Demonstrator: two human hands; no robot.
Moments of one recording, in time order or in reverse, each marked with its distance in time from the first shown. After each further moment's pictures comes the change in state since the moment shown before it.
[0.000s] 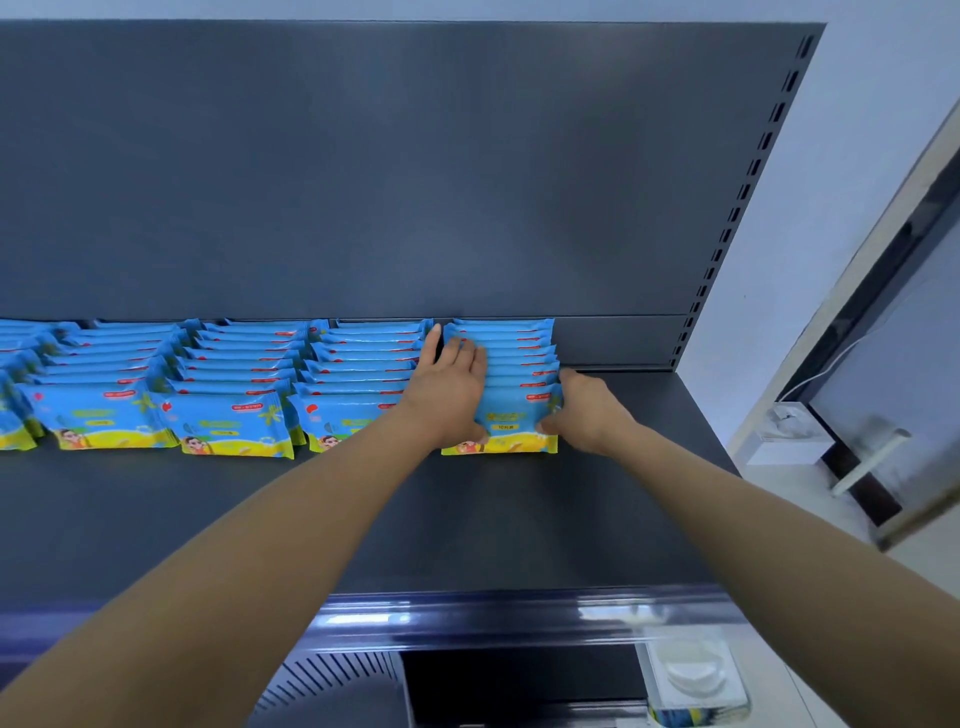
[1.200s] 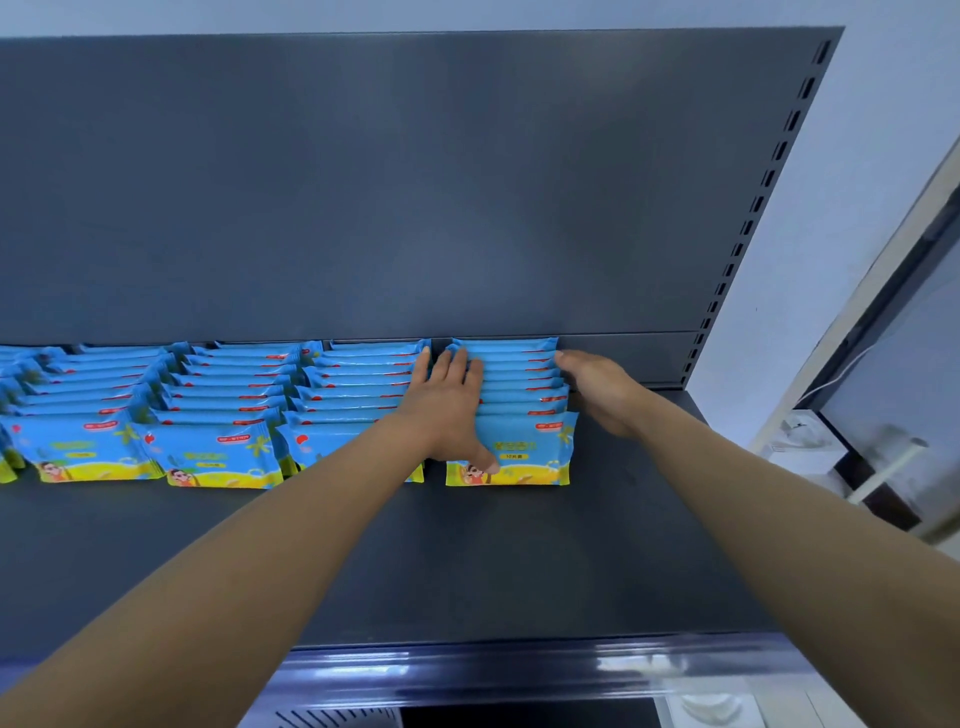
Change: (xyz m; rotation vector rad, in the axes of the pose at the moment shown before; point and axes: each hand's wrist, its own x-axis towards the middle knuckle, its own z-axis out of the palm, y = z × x) left_hand 0.021 -0.011 0.005 -0.203 -0.130 -0.058; right_hand 0.052 0.002 -0.022 0.871 -0.091 0.083
